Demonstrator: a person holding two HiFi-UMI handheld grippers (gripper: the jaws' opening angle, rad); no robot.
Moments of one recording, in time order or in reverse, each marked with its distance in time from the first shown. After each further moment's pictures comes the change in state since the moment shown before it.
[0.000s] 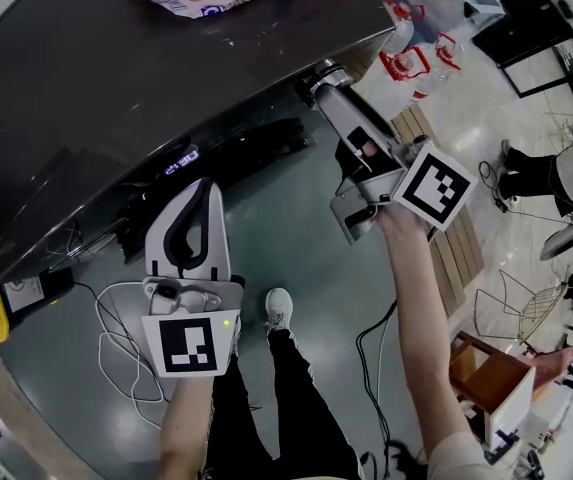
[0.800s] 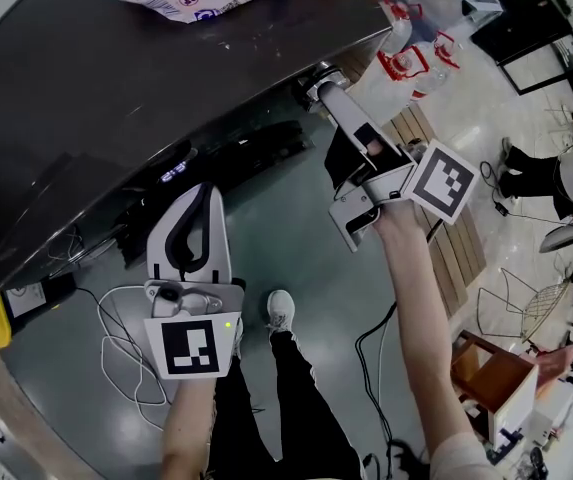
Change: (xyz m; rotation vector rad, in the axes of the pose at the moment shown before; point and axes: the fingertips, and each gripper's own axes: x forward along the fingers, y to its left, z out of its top) left arm 0.003 -0.002 -0.004 0.007 0.008 -0.008; right arm -0.002 -0.008 -0.002 0.251 -0.044 0.026
